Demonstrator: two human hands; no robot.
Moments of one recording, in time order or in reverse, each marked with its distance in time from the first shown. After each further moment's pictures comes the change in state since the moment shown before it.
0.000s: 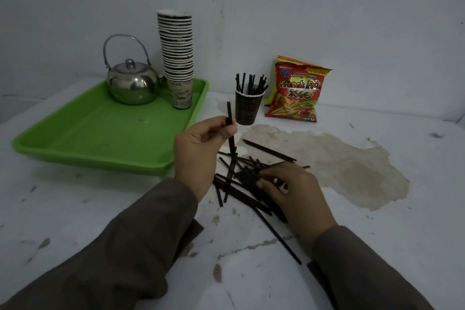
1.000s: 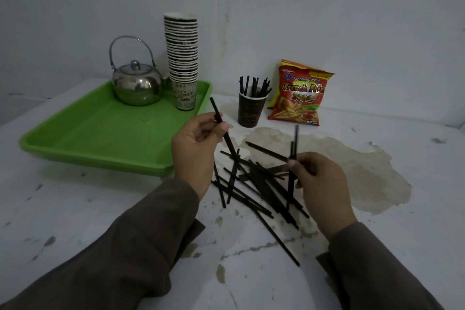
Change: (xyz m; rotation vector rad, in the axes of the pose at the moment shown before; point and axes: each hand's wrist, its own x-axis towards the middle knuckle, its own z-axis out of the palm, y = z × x) left_hand 0.008 -0.011 -0.008 -0.106 0.084 0.014; right_hand 0.008 0.000 -0.018 0.302 0.232 0.345
